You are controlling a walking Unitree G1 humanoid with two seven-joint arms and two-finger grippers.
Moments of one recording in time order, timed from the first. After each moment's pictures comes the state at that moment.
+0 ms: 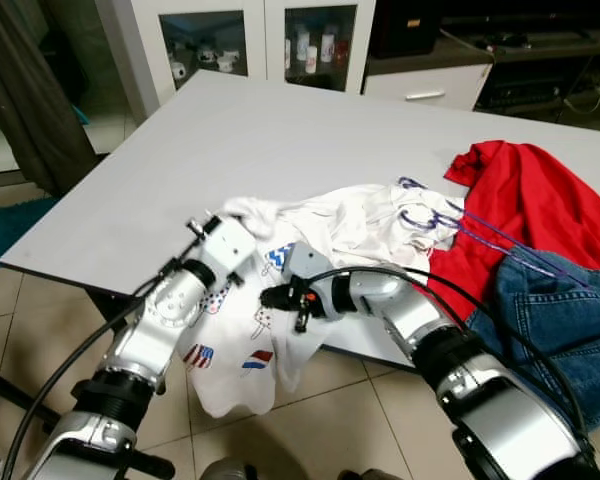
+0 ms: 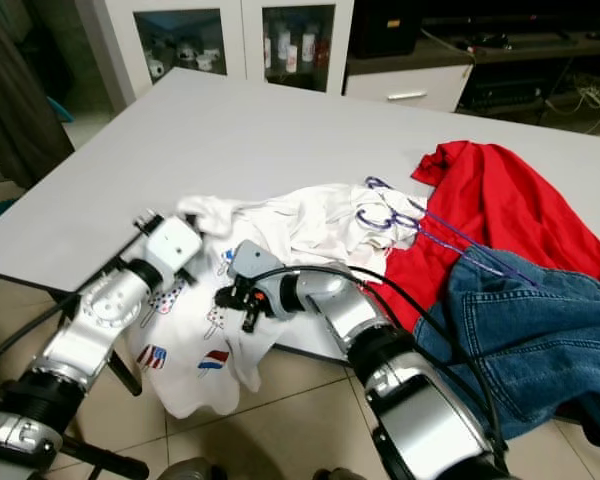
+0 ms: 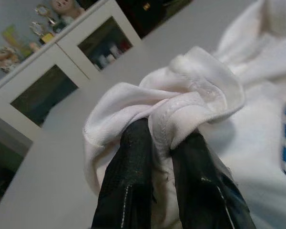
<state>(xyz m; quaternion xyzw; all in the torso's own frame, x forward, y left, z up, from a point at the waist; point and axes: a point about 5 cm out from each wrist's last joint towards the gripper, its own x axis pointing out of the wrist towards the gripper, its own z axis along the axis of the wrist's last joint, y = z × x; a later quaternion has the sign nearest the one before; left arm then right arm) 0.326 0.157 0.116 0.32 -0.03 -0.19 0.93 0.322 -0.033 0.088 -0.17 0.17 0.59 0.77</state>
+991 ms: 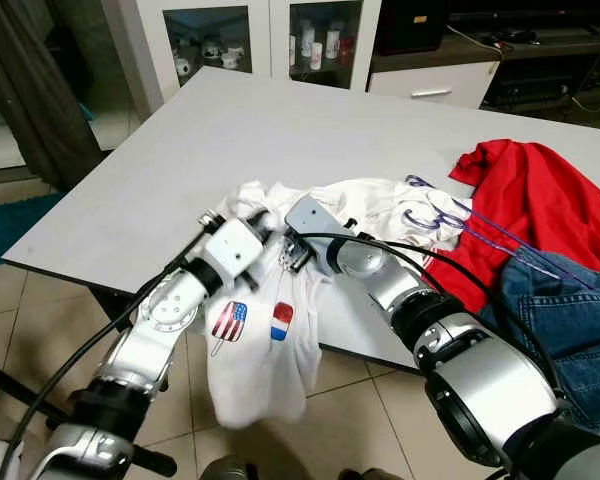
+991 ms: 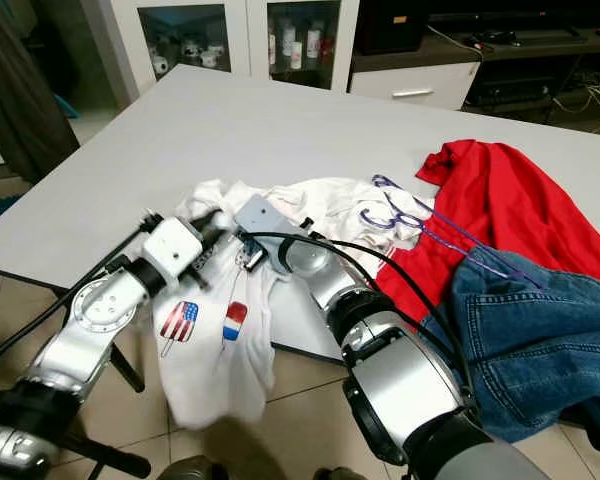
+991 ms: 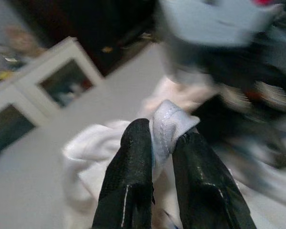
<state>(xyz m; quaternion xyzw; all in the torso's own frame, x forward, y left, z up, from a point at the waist) 0.306 0.139 0.125 0.27 -0.07 -0.32 0.91 0.365 -0.038 0.107 -0.26 0.12 0.33 0.90</state>
